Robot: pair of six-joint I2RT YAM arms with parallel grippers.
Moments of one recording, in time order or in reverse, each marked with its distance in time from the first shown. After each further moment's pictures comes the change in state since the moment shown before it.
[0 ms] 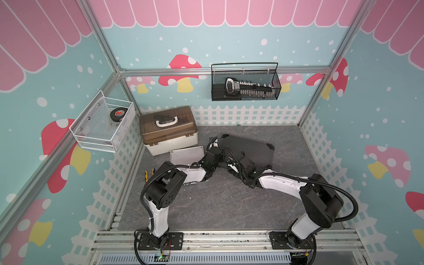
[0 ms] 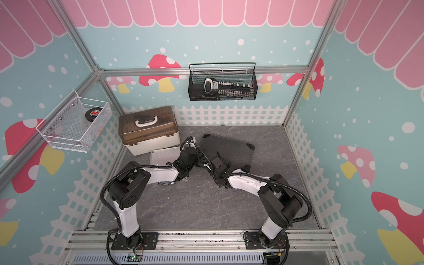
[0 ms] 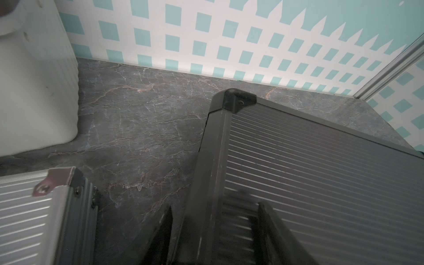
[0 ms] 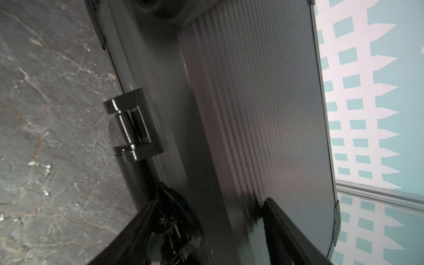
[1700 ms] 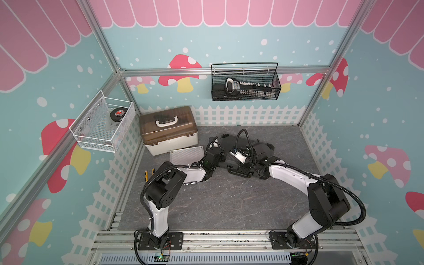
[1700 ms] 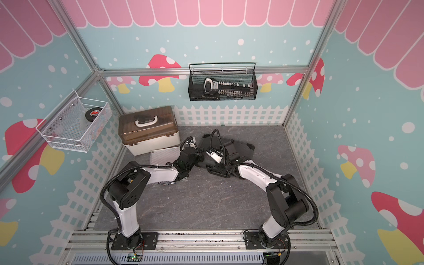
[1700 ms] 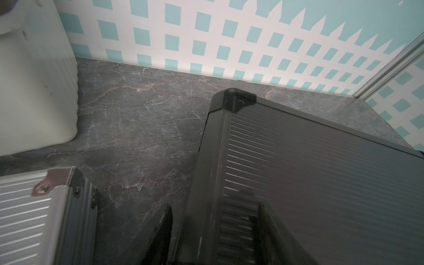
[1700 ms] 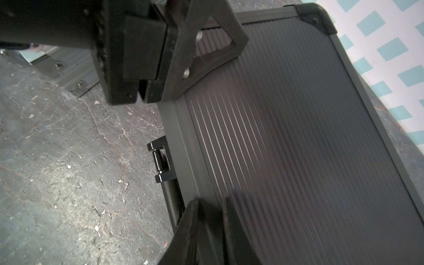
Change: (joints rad) left arm 0.001 -0.002 -0.003 0.000 0.004 0.000; right arm -0.223 -0.022 0.082 -0.059 -0.582 0.074
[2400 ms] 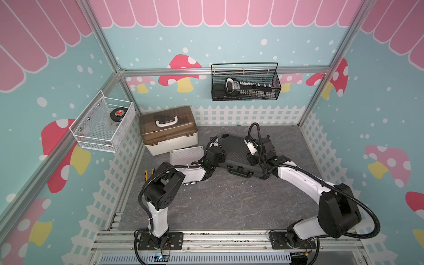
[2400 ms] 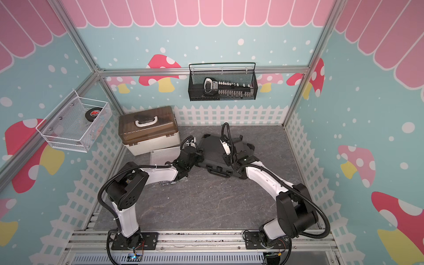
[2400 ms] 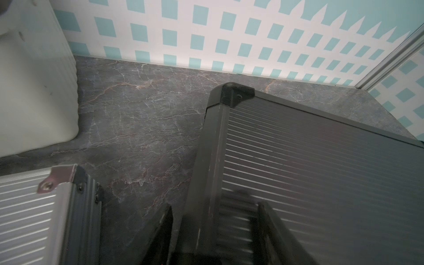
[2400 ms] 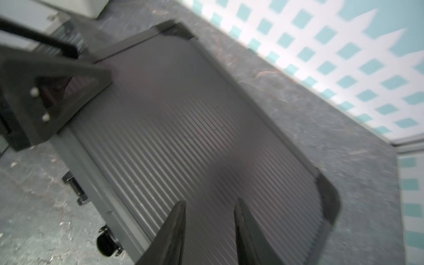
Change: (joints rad) left arm 0.000 -0.026 0.012 -0.072 0.012 0.024; right arm -0.057 -0.170 -0.011 0.027 0.280 0.251
